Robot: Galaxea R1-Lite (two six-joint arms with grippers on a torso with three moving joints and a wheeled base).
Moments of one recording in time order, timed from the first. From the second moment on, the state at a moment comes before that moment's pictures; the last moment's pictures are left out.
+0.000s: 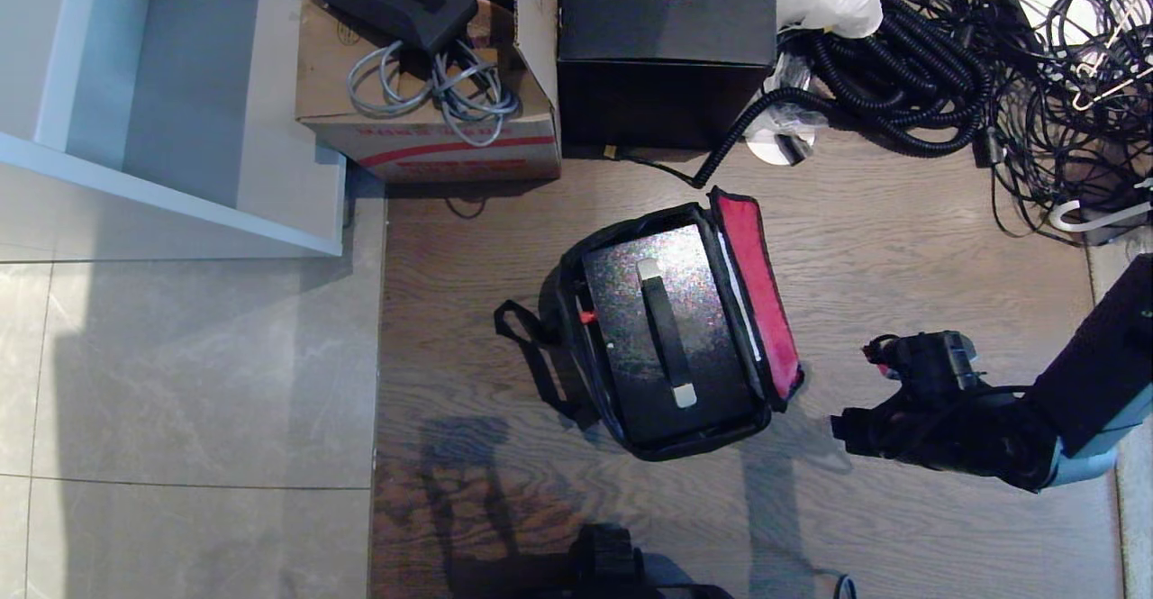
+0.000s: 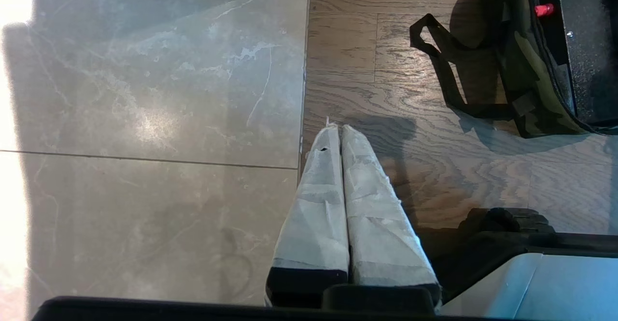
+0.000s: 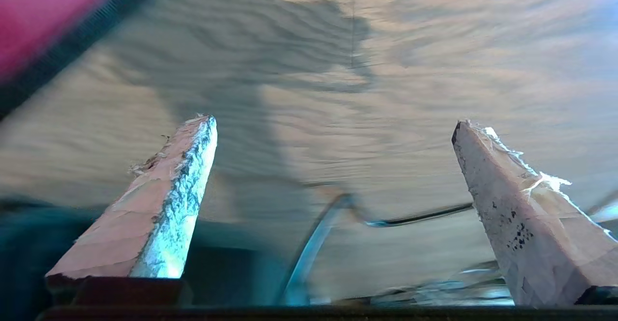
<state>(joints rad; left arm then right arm) 0.00 0.00 0.00 0.00 0.01 -0.01 0.09 2.11 -0.65 -0.60 -0.19 0.15</state>
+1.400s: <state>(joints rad) 0.00 0.00 0.00 0.00 0.01 -0.01 0.10 1.88 -0.57 -0.70 0.21 0.43</state>
